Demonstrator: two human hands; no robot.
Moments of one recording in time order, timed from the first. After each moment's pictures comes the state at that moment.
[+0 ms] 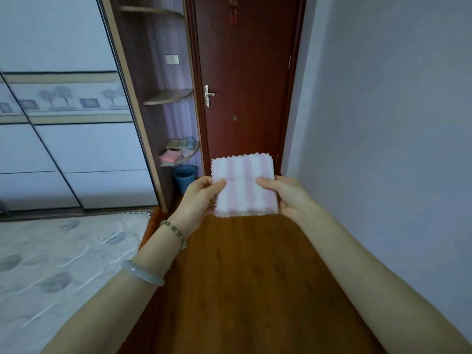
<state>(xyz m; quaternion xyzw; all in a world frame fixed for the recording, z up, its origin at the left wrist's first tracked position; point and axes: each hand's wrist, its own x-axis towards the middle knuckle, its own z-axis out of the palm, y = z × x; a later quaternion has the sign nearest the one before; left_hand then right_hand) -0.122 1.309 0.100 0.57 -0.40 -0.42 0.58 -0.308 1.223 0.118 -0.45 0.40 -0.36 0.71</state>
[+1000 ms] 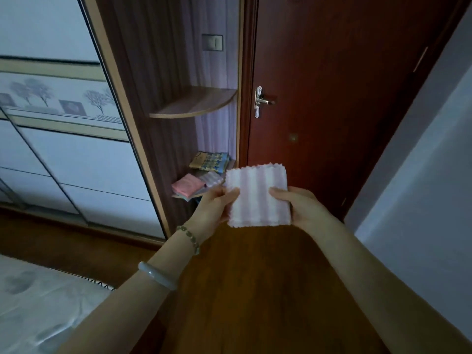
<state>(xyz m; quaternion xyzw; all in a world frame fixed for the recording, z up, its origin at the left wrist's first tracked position) 0.186 0.706 0.057 0.59 -0.26 -0.42 0.63 0.027 0.582 0.085 -0.49 0.36 -0.23 0.76</state>
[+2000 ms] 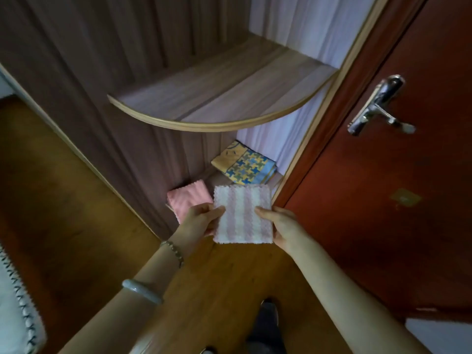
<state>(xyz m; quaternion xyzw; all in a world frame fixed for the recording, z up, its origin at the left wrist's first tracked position) 0.533 0.368 -0.107 0.64 0.04 -0.37 0.67 0.455 0.182 -0.095 -0.49 0.39 0.04 0.78</state>
